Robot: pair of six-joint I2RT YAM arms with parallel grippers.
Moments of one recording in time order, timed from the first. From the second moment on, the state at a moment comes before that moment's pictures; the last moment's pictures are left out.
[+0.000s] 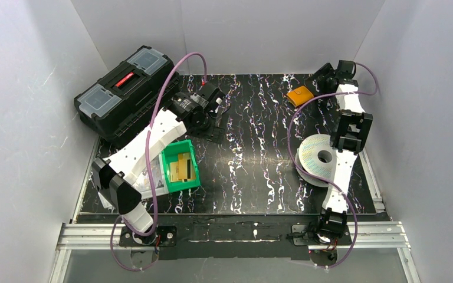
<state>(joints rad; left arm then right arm) -0.72 1.62 1.74 -1.24 -0.26 -0.35 -0.18 2.61 2.34 -0.45 -0.32 0.73</state>
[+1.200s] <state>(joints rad) -0.67 1.64 1.75 -1.28 -0.19 -0.36 0.03 2.62 2.36 -0.63 -0.60 0.68</state>
